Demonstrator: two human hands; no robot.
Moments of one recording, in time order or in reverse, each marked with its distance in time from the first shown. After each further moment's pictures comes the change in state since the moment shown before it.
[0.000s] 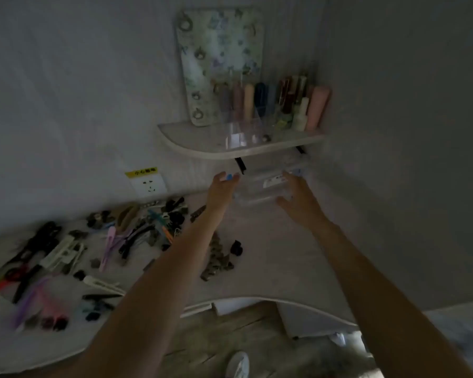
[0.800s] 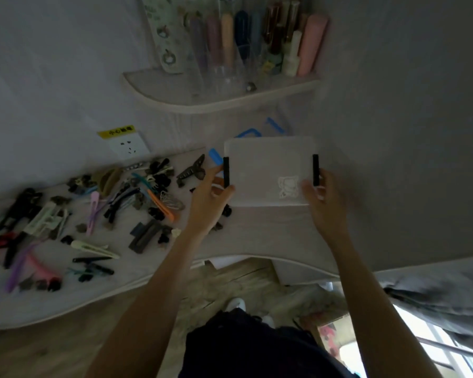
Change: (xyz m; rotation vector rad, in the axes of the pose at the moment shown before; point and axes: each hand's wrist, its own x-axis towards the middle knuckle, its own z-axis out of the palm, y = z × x) left_hand -0.102 -0.044 -0.009 0.214 -0.079 0.329; right_hand -0.095 0.036 -0.009 0.297 0.370 0.243
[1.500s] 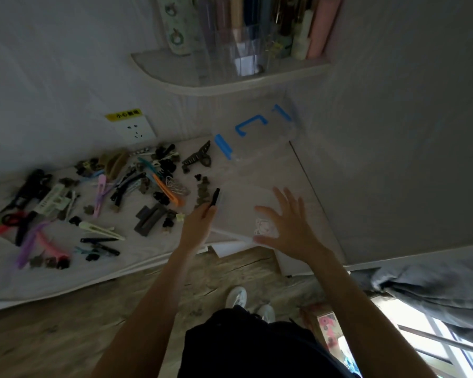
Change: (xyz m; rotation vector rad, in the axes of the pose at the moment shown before) left_hand -0.045 -0.072 -0.003 0.205 -0.009 -0.360; right_hand -0.045 0.048 0.044 -0.712 -0.625 -0.447
